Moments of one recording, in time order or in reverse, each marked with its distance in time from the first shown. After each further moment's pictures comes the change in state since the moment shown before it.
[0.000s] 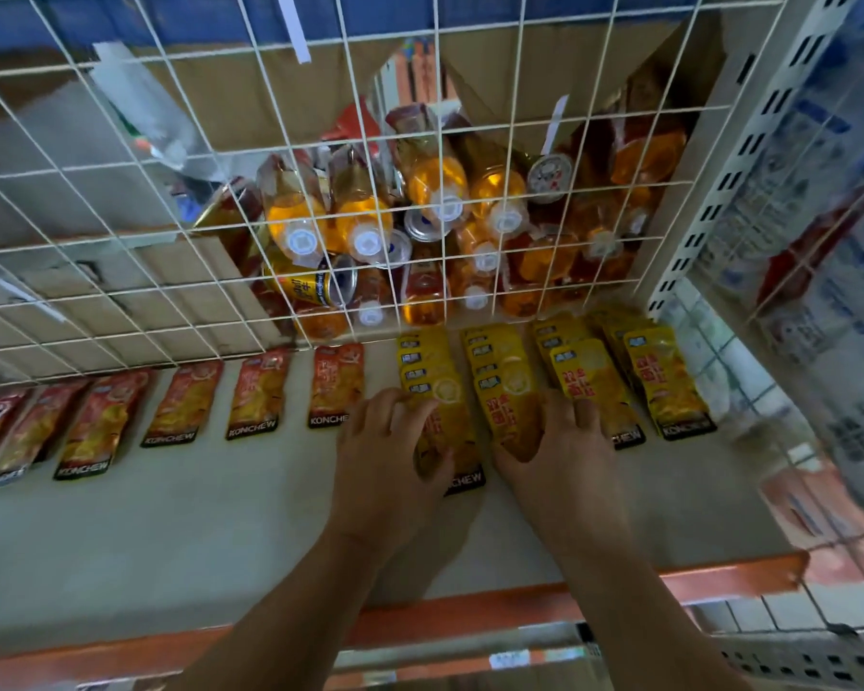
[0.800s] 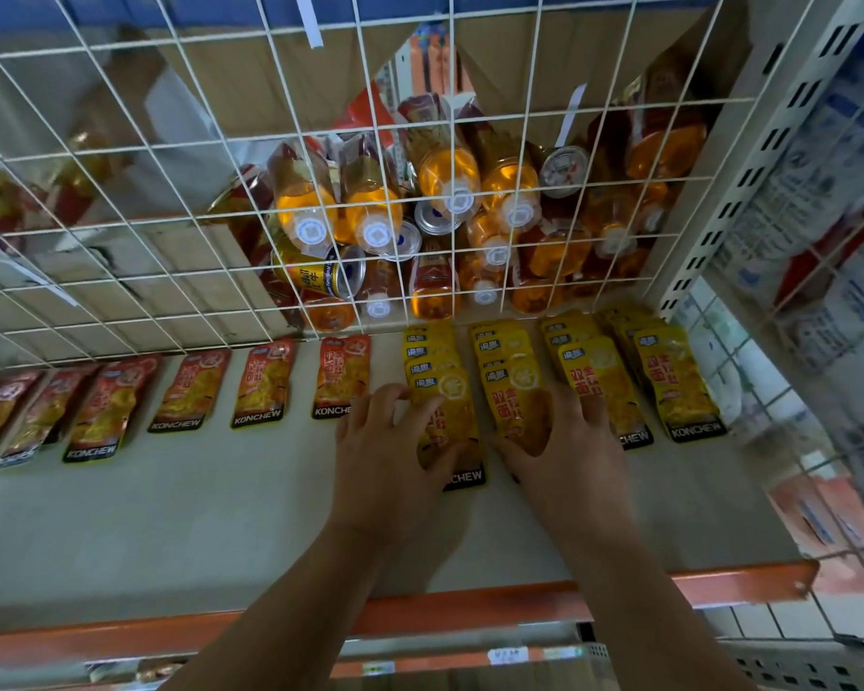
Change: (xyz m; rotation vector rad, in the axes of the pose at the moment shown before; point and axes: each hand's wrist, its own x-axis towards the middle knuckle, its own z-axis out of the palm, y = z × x) left_hand -0.003 0.000 0.003 0.100 0.013 -0.055; right_hand 0.006 0.004 0.000 0.040 -0.038 -0.023
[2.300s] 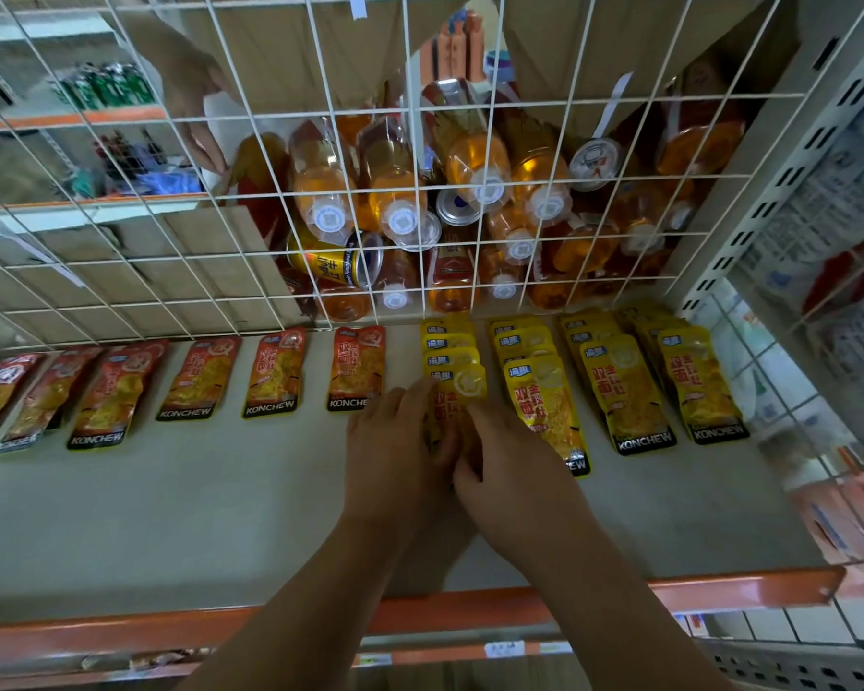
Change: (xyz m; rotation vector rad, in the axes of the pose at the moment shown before) left_hand 0.004 -0.005 0.001 -0.170 0.059 -0.096; right_hand -0.022 -0.052 0.022 0.029 -0.198 -0.335
